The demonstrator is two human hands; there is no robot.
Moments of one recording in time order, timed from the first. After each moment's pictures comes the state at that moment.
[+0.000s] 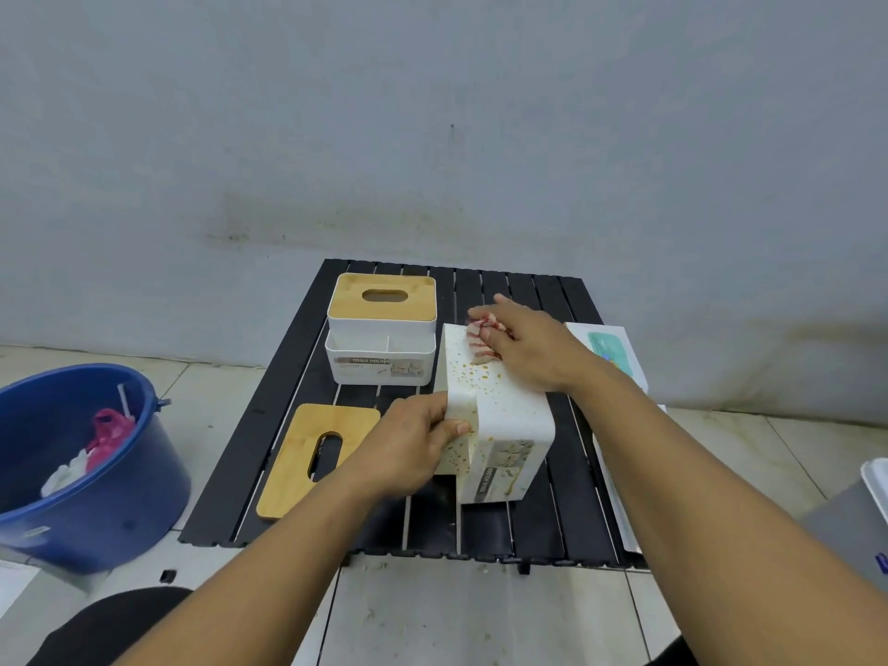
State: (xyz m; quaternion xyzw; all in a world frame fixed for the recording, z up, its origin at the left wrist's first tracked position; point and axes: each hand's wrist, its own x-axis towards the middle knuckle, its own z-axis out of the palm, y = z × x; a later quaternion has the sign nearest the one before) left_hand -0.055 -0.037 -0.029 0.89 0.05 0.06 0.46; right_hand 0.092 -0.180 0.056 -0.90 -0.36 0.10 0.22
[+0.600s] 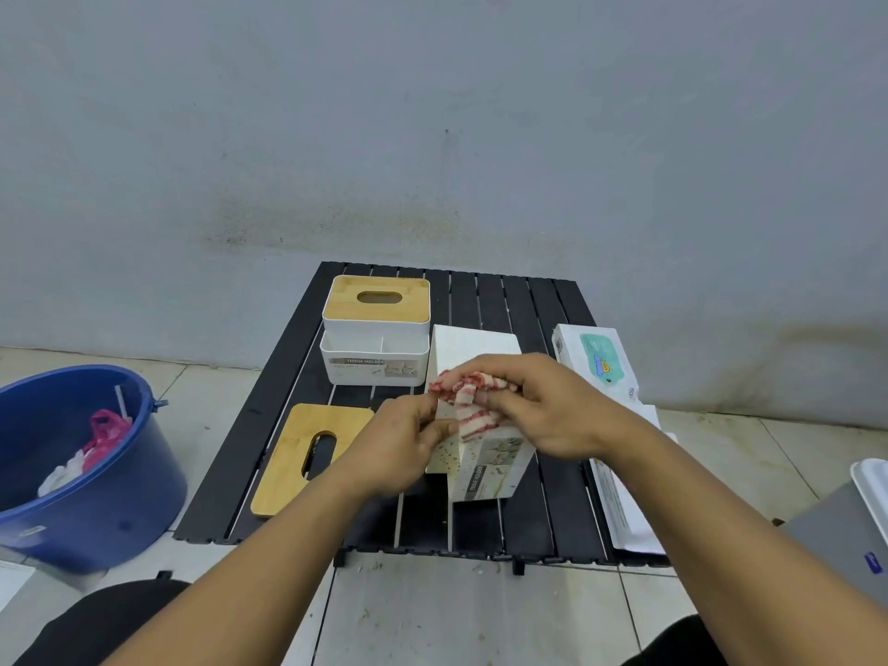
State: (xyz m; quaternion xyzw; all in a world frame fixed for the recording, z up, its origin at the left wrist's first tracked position) left_hand -0.058 -0.040 -0.029 0.90 0.08 0.06 0.43; right_hand 0.034 -0.223 0.062 -0.78 -0.49 0.18 0.35
